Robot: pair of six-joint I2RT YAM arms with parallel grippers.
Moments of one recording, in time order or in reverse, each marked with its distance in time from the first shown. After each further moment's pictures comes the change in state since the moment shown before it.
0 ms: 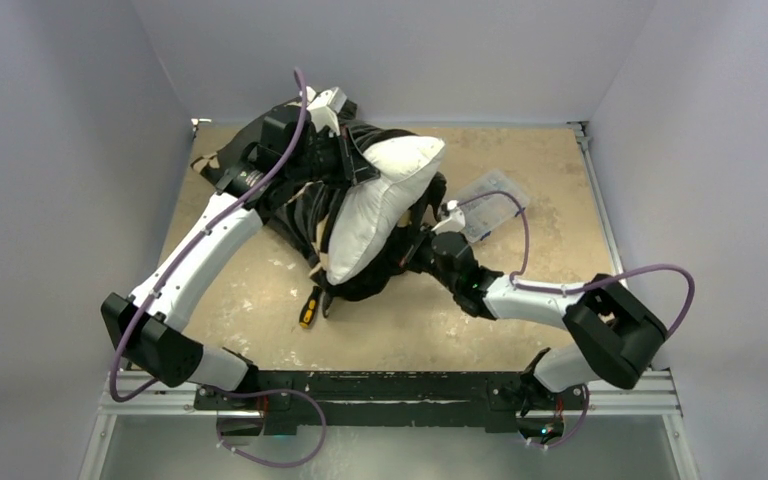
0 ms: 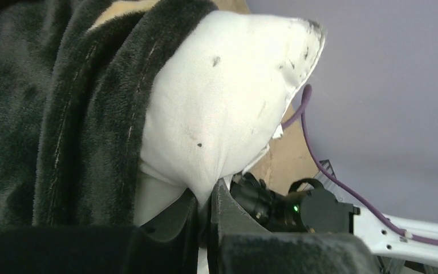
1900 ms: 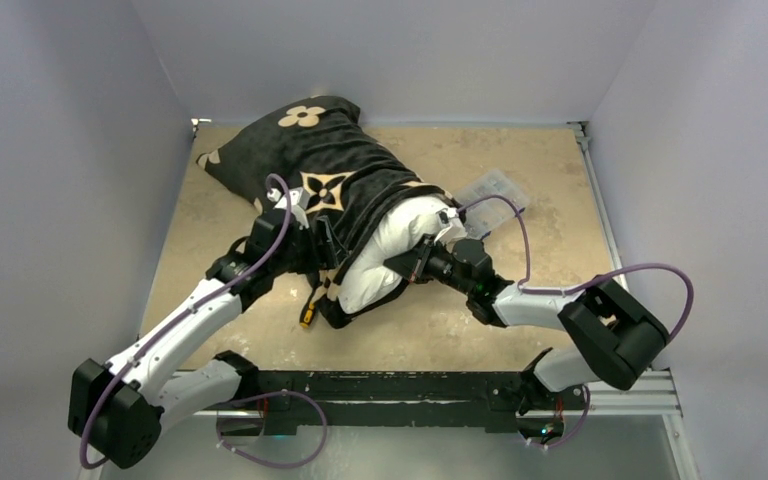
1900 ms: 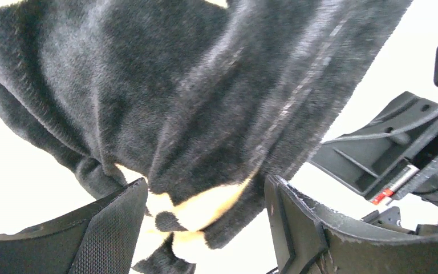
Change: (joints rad) left arm -0.011 -0.436 -0.781 0.124 -0.298 -0.064; right arm -0.076 -0.008 -0.141 0.253 -0.392 -0.105
